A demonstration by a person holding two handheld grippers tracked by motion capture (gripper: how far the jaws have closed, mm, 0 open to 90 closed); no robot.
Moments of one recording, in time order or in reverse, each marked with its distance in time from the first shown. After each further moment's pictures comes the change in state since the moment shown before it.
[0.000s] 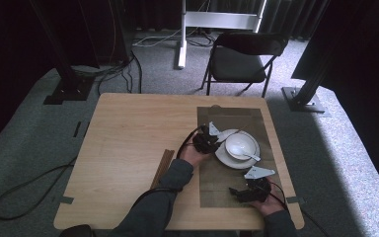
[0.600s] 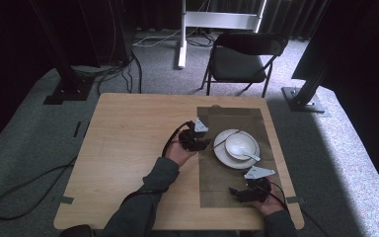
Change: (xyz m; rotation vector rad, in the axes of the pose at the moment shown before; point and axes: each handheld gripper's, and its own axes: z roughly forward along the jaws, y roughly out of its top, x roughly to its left) left arm 0.019 -0.007 -0.056 -0.029 0.040 -0.013; right arm 0.000 0.000 0.000 0.000 0.000 0.001
